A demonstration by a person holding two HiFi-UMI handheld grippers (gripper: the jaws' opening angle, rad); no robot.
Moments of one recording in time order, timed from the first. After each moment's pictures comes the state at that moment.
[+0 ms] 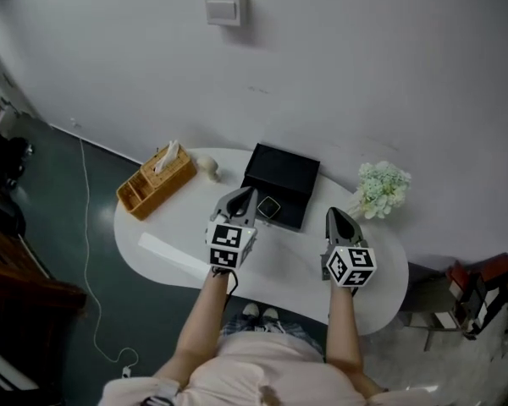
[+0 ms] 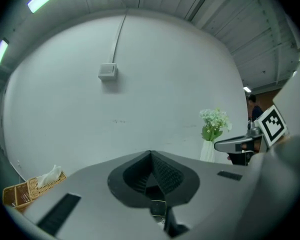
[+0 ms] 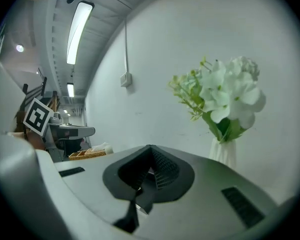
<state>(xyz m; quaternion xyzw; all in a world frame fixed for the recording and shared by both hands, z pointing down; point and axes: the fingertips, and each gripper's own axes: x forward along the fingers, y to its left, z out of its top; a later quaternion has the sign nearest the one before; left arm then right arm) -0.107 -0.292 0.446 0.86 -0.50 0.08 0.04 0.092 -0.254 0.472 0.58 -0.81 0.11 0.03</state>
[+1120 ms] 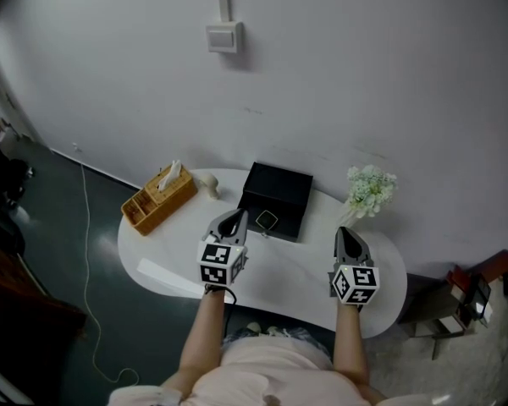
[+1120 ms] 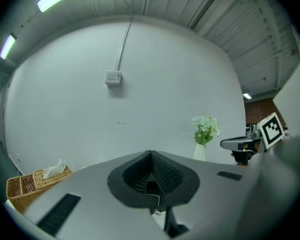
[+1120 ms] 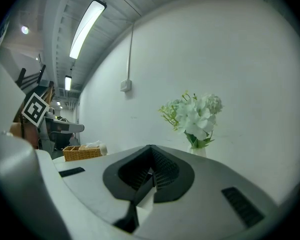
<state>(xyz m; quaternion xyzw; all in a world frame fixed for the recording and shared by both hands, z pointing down) -0.126 -0.245 0.438 0.86 -0.50 0.06 0.05 0.124 -0.197 0.454 0.62 -0.78 0.05 0.04</state>
